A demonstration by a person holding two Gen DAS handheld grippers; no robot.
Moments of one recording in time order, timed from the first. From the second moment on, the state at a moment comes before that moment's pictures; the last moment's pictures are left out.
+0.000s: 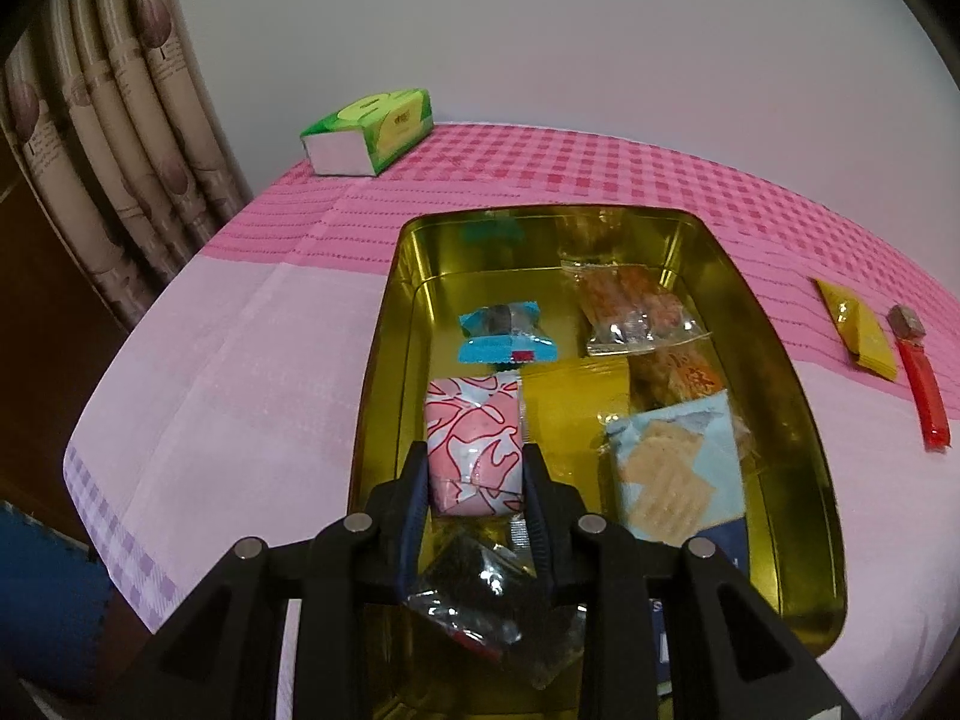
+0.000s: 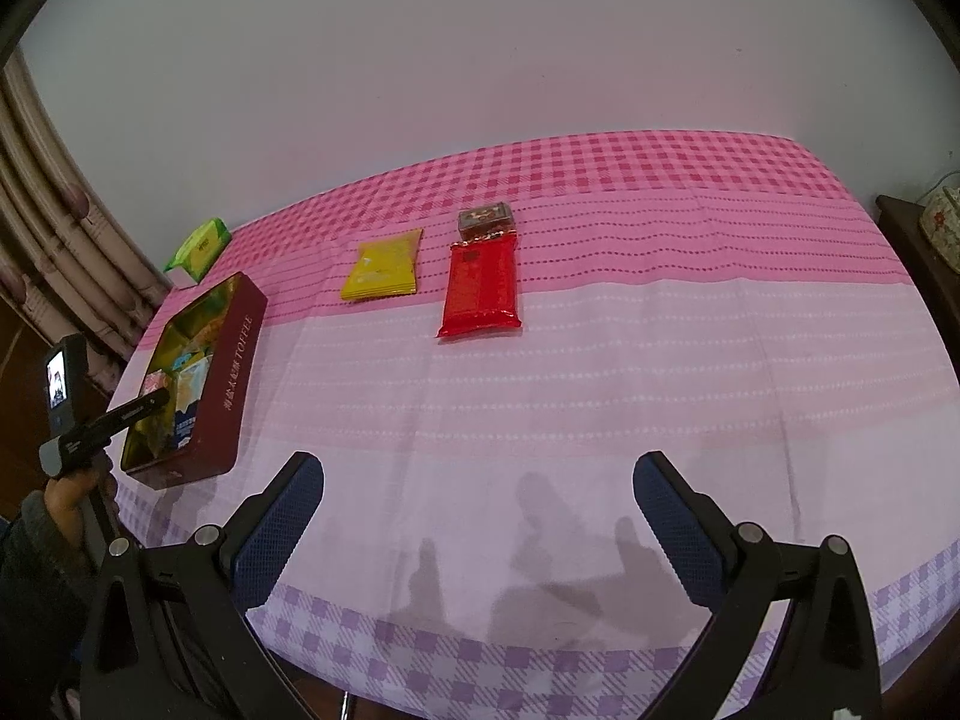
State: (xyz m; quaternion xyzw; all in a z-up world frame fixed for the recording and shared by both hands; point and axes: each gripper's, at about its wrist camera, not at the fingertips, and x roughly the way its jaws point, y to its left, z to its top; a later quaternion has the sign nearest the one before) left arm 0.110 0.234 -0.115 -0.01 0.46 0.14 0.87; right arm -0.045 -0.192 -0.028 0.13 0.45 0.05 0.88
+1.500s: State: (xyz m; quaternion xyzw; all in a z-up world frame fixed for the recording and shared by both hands) left arm -0.062 0.225 -0.036 -0.07 0.30 0.00 0.95; right arm 0.110 -0.141 -0.097 -0.02 0.49 -0.01 0.87
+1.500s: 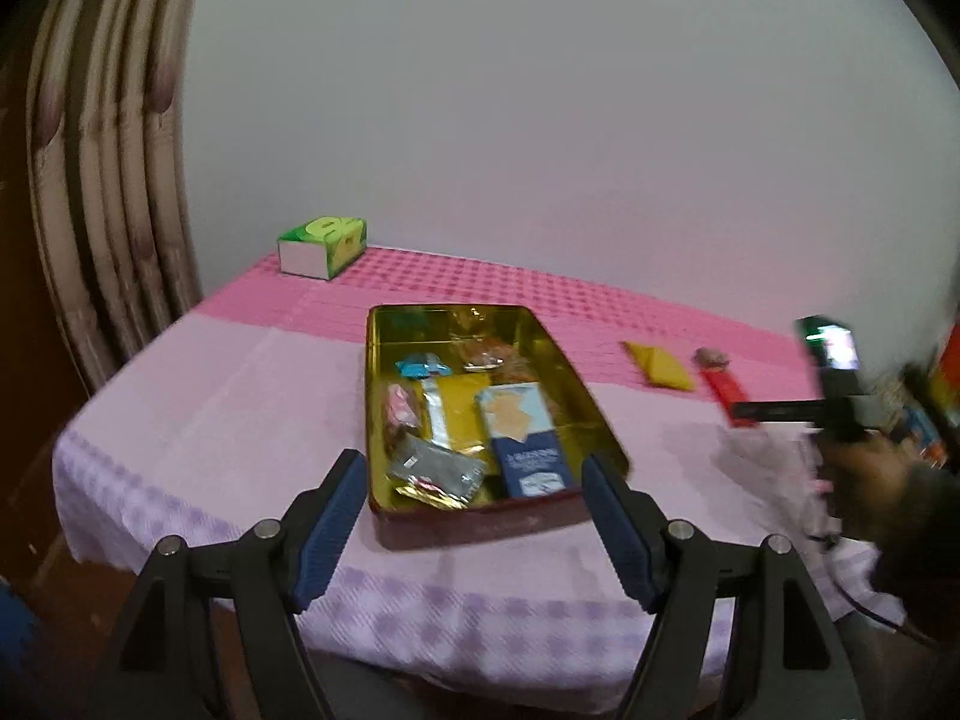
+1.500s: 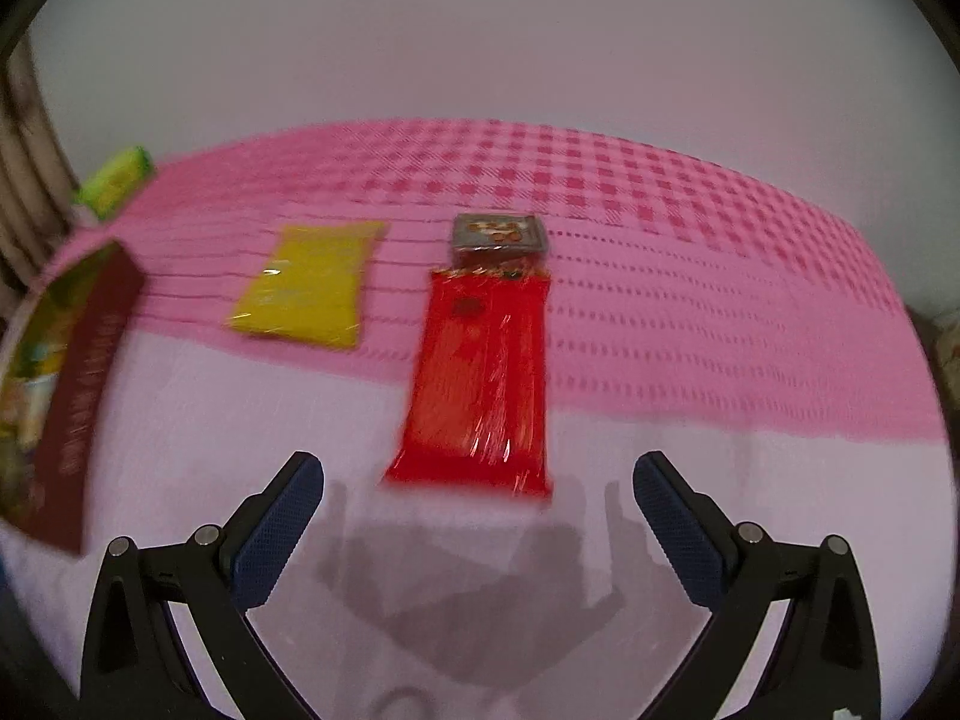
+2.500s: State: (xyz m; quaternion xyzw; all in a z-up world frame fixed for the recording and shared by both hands) left arm -0.091 0.221 -0.017 -0.10 0.26 -0.02 0.96; right arm 0.065 -0.086 -0.047 -0.08 0.44 -0.01 0.89
